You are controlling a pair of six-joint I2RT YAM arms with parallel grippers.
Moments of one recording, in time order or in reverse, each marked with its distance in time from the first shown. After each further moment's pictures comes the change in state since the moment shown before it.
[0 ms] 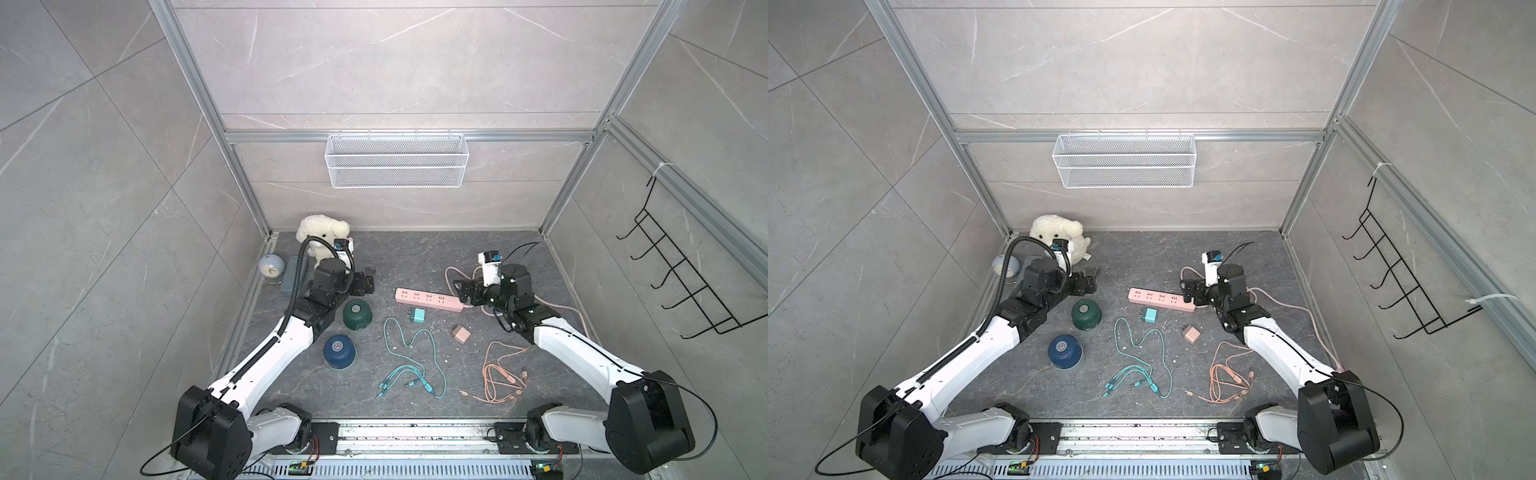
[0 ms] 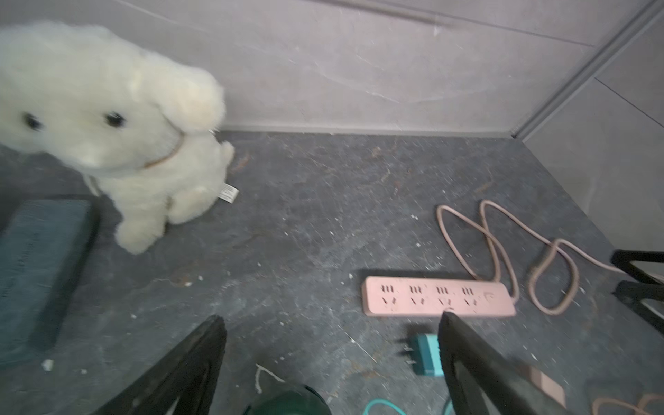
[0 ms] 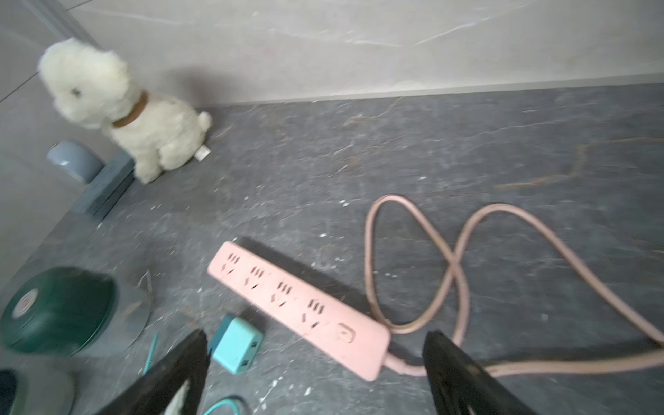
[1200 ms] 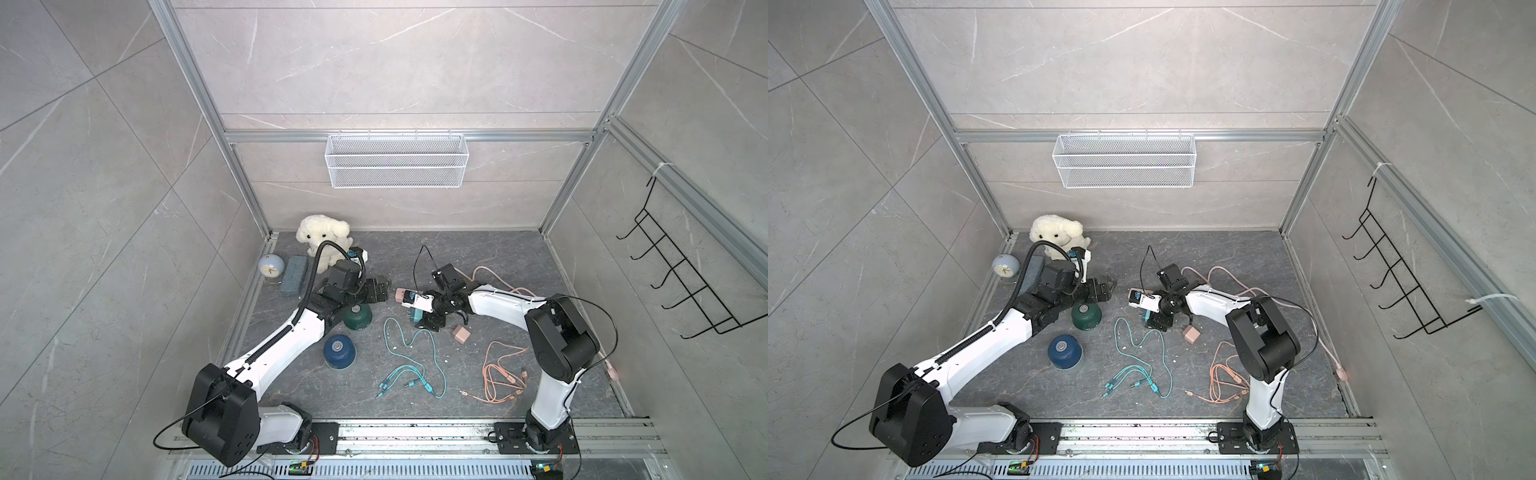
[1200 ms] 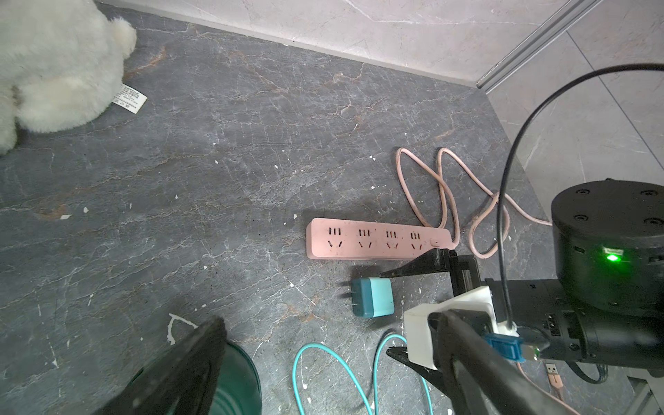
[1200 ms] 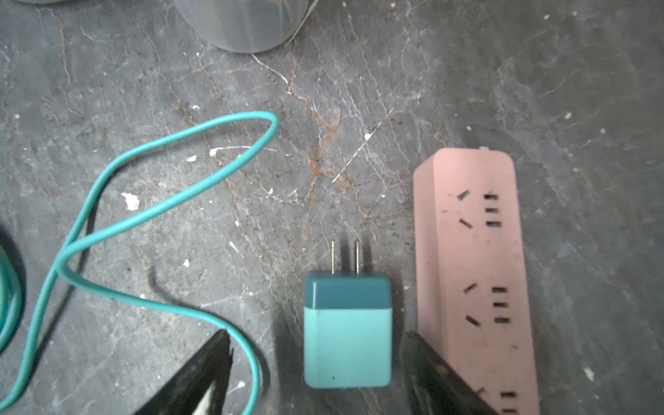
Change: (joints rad) left arm -0.043 0.089 0.029 -0.078 0.130 -0.136; right arm 0.216 0.603 0.405 -0.366 -0.214 -0.974
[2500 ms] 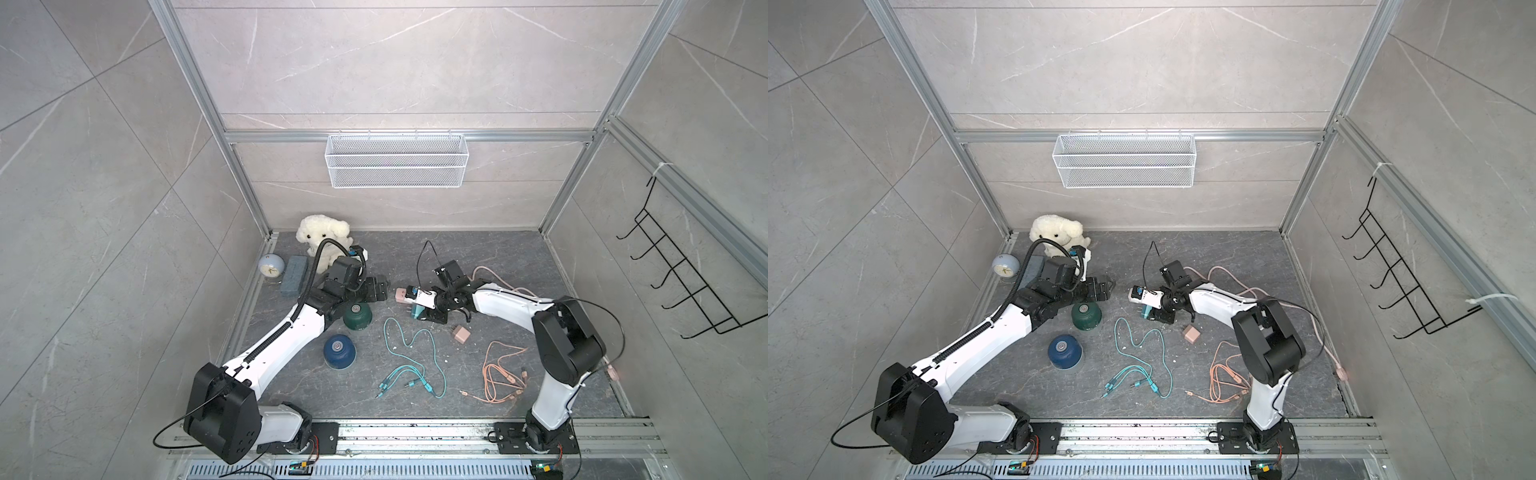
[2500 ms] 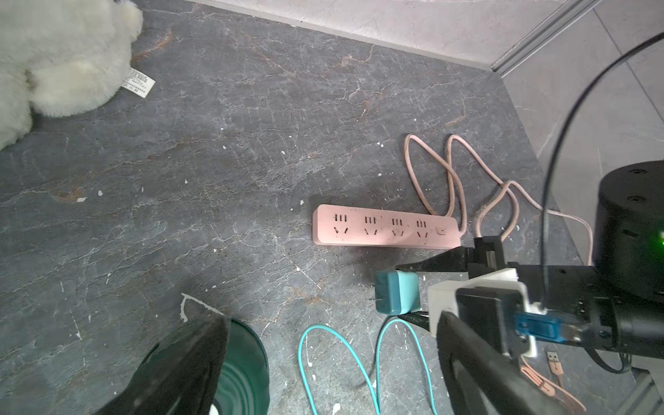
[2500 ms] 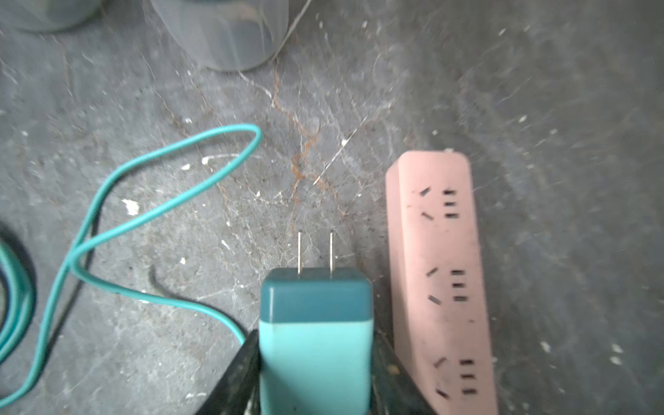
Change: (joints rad) left arm 0.003 0.016 0.088 -0.137 0.014 0.004; right arm -0.022 -0.087 -0.009 0.005 -0.010 0.026
